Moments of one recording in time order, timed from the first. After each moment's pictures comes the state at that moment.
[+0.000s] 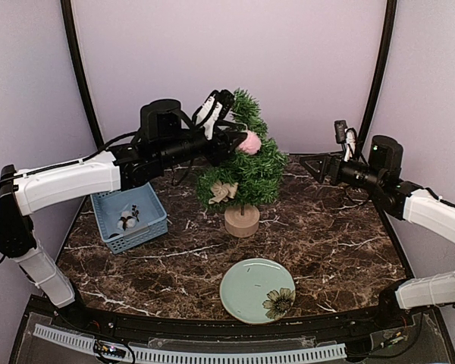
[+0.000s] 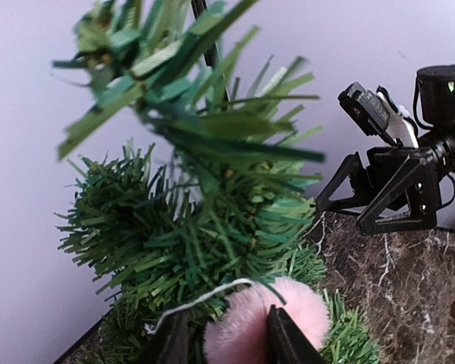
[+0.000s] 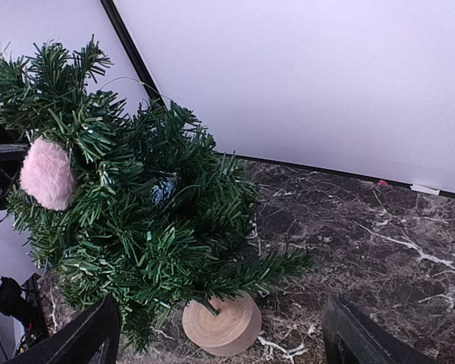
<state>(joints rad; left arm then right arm) -0.86 1.62 1.42 0.13 0.05 0.20 0.34 1.12 0.77 0.18 -0.51 0.28</state>
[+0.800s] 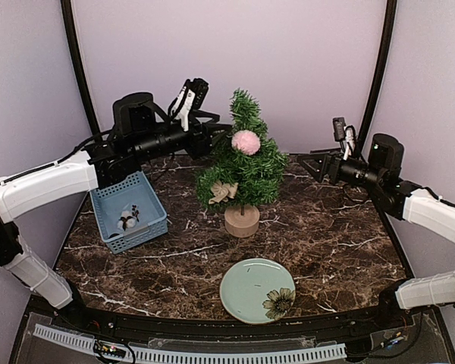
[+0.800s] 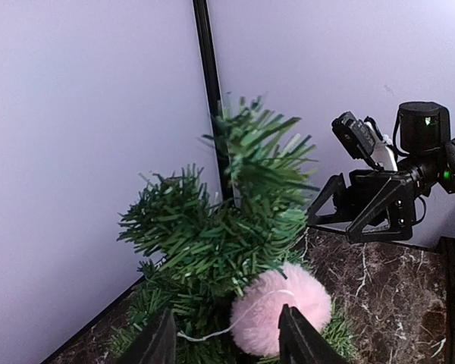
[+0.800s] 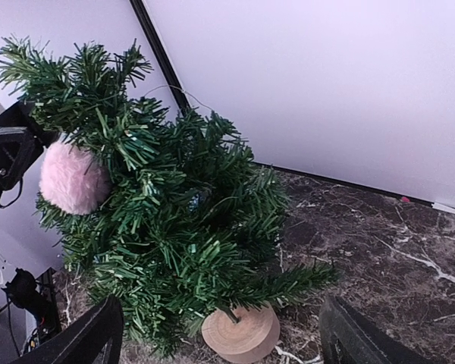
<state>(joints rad) -0.81 1.48 1.35 0.11 0.14 0.13 0.36 1.12 0.78 0.23 -0.57 0.29</state>
